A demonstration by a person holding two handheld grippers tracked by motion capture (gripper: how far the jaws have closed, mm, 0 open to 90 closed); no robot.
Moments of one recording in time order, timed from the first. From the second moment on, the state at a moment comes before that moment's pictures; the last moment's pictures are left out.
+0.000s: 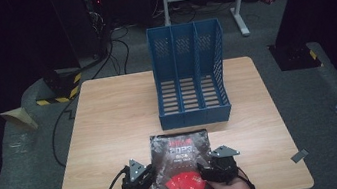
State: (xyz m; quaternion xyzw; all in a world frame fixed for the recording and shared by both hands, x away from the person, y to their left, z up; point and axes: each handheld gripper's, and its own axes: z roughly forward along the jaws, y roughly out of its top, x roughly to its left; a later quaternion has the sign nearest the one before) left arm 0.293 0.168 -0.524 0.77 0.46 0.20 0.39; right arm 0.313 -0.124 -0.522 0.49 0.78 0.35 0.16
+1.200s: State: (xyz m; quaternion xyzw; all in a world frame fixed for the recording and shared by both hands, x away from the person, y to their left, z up) left arm 0.293 0.166 -0.526 0.78 0.45 0.20 0.39; right arm 0.333 -0.158 -0.514 0.53 0.72 0.44 0.05
